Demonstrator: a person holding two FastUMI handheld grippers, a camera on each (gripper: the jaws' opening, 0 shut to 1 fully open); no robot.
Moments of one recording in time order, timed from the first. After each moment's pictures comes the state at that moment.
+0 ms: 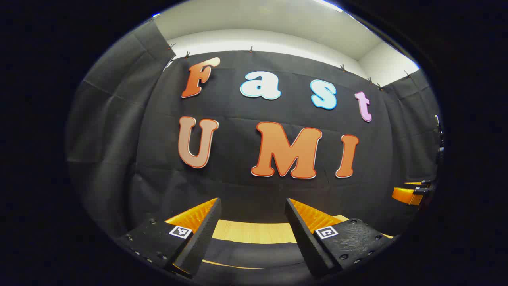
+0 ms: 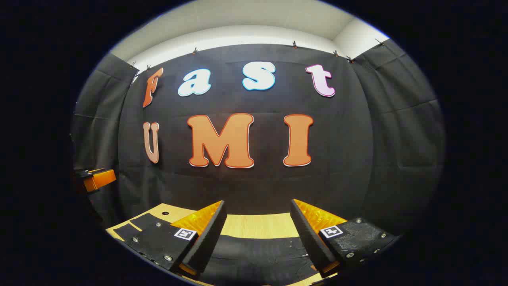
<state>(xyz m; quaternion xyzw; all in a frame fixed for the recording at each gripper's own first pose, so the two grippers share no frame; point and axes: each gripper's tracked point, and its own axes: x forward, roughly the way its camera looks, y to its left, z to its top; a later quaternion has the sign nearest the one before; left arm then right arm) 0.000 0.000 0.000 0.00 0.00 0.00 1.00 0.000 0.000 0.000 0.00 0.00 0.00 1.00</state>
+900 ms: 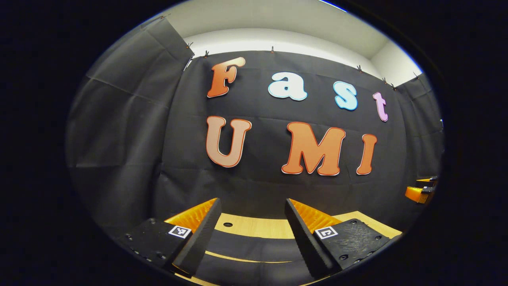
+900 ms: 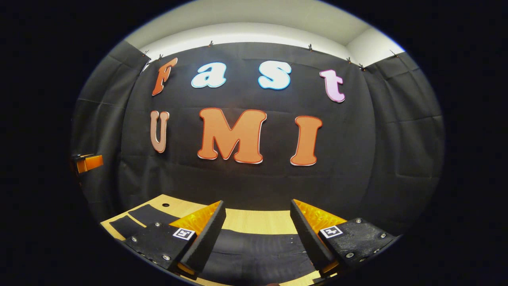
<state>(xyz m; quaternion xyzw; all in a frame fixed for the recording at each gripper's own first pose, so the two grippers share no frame) -0.032 0.115 0.012 0.01 0.01 0.05 1.00 -0.019 0.055 -0.003 -0.04 0.01 0.01 1.00</state>
